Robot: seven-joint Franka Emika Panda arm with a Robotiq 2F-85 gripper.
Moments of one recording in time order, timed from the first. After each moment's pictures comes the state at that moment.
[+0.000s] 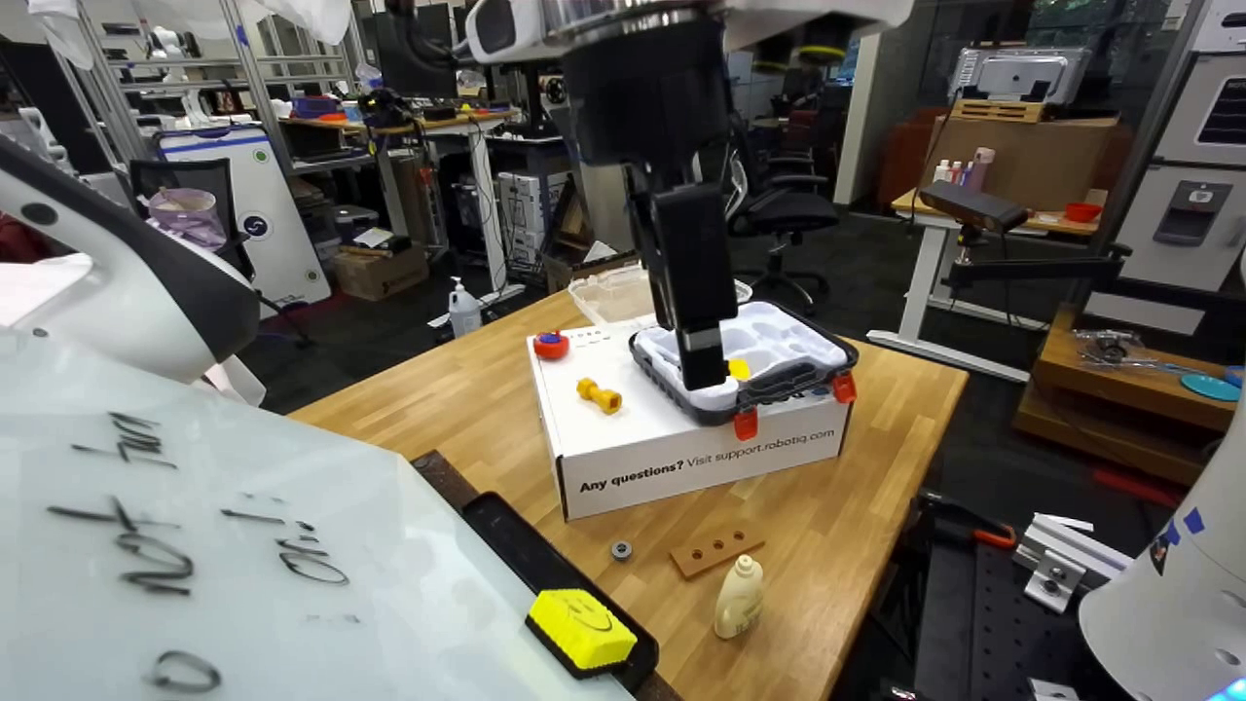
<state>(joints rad) 0.25 -0.26 0.20 -2.21 0.10 1.80 -0.29</state>
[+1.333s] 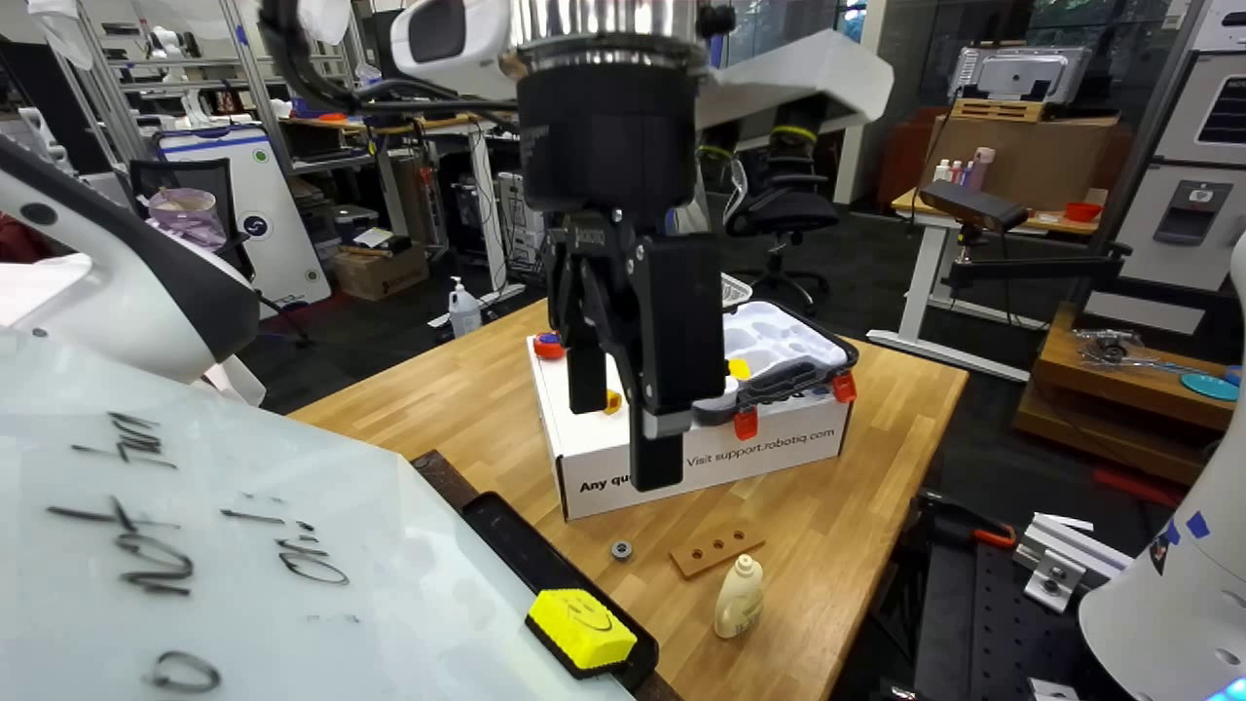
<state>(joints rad) 0.33 -0.25 0.19 -2.28 0.34 2.02 -0.63</state>
